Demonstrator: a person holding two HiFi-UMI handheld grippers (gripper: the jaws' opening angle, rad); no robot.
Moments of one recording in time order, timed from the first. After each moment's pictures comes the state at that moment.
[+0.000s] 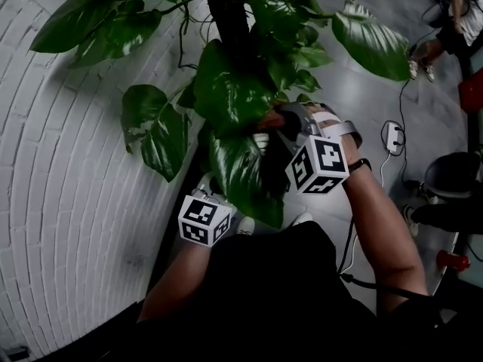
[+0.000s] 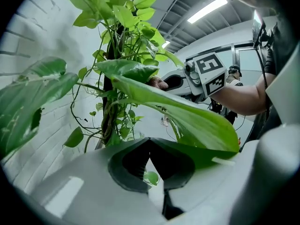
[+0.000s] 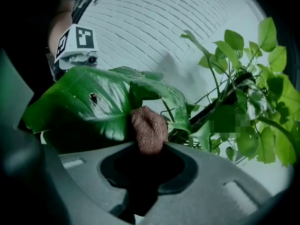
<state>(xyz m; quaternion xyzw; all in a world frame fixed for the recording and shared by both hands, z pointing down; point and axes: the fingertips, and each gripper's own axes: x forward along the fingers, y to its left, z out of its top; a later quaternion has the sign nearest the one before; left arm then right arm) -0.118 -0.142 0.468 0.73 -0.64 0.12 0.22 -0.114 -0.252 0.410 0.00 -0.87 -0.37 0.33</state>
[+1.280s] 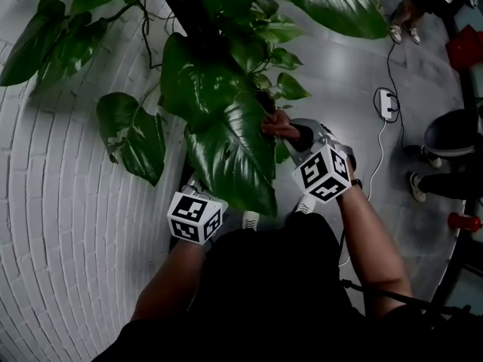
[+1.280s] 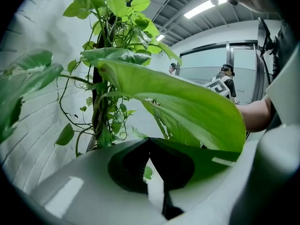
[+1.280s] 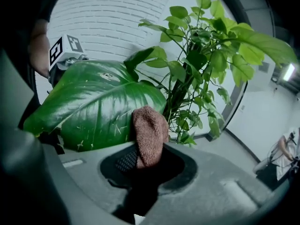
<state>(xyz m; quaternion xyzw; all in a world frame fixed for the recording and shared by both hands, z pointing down) -0.101 -0.143 0.480 0.76 -0.59 0.15 0.24 -0.030 -0.246 0.493 0.12 -0.93 -0.12 0.33</state>
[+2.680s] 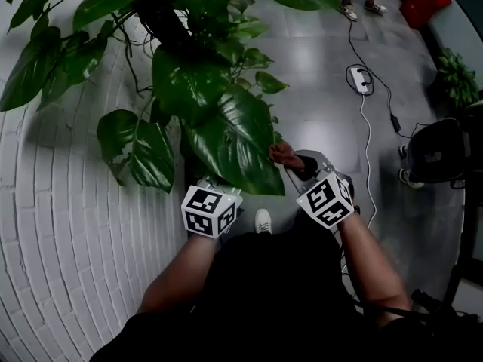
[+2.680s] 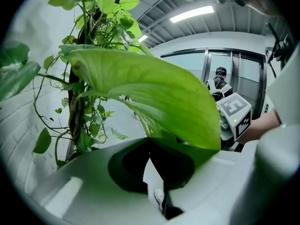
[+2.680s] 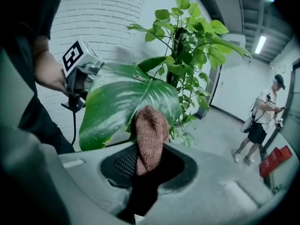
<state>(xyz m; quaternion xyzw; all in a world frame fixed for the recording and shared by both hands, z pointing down) -0.071 -0.124 0.468 0.84 -0.47 0.14 0.23 0.008 -0.129 0.502 0.24 -0.91 0.01 0.33</state>
